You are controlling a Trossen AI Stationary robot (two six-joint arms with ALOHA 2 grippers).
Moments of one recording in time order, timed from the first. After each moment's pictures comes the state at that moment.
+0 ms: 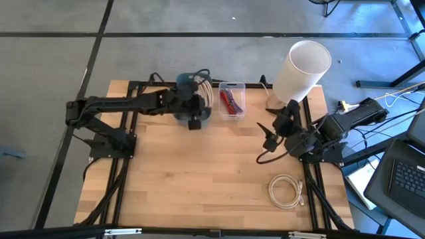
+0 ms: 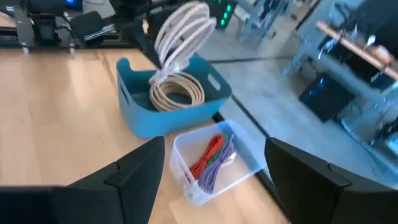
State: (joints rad) left arm 0.25 1.38 1.09 -0.22 -0.11 0.36; right arm 0.49 1.15 1.26 -0.96 1.03 0.41
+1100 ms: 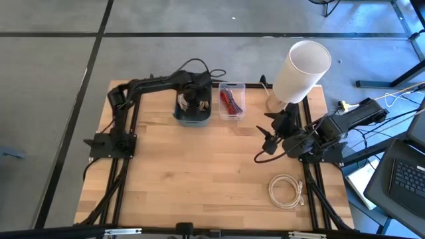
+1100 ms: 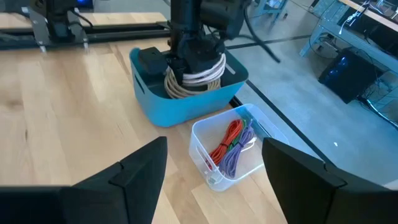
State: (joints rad) left arm 0.52 1.92 1.55 -0.99 -0.06 0.45; right arm 0.49 1.15 1.24 -0.98 0.96 0.54
